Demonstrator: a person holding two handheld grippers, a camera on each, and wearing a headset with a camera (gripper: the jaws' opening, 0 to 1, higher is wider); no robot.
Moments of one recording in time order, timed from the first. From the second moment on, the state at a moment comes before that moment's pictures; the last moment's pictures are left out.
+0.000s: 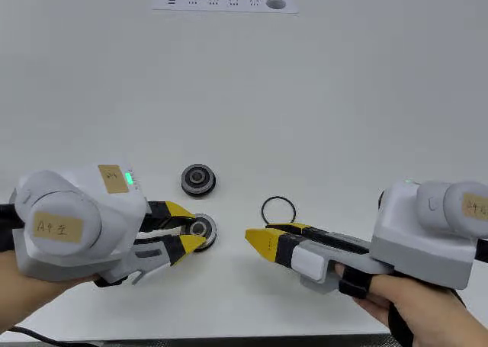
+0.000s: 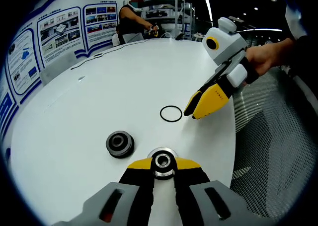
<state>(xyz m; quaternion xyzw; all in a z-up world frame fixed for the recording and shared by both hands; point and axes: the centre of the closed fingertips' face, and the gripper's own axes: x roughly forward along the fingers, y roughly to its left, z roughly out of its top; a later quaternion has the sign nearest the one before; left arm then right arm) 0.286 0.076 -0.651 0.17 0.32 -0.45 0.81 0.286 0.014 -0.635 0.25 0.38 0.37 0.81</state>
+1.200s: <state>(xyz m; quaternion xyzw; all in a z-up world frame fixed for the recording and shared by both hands) 0.289 0.077 -0.654 0.20 0.32 -0.47 0.80 0.290 0.074 -0.645 0.34 0.42 0.40 0.74</state>
